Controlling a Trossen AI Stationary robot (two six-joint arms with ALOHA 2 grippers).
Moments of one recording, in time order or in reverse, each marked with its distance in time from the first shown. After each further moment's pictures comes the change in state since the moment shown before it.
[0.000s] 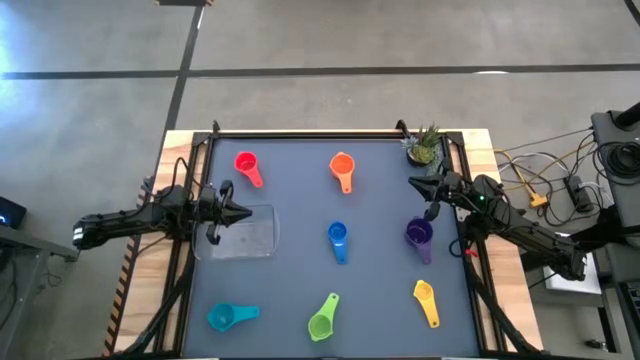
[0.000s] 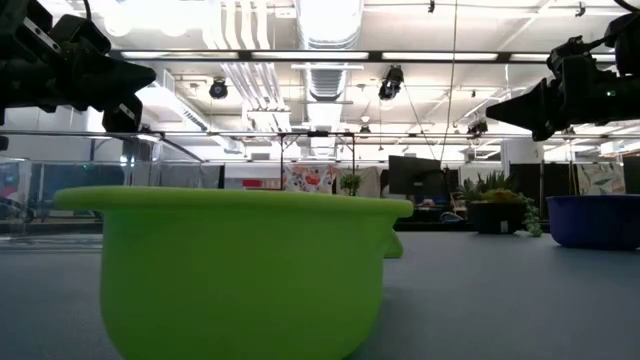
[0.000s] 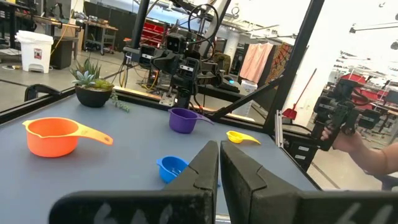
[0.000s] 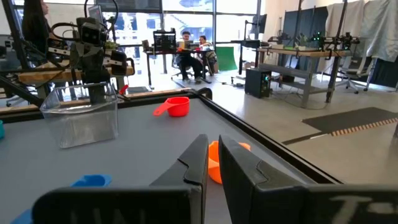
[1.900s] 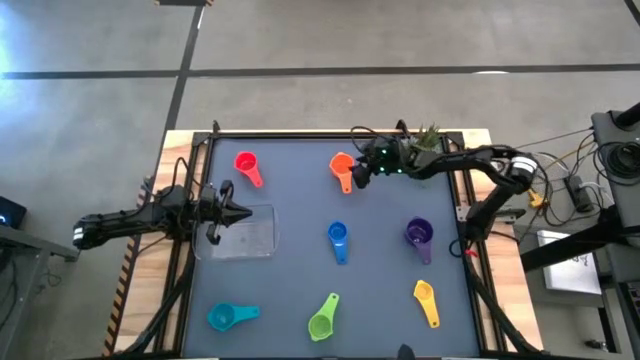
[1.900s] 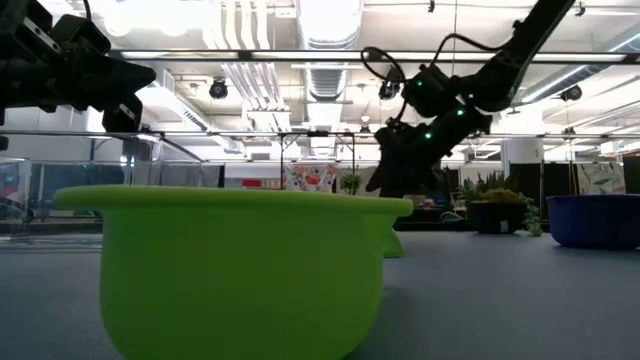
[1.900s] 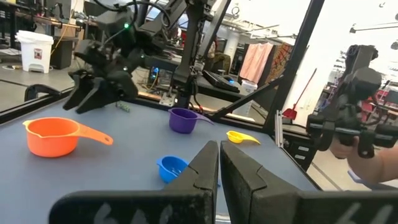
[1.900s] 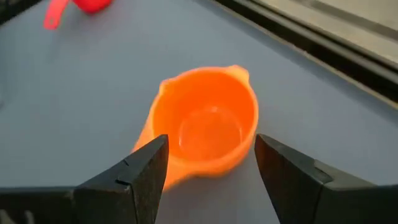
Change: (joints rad) left arm 0.000 0.000 0.000 0.000 0.000 0.000; right arm -0.003 1.593 0.763 0.229 0.099 0.221
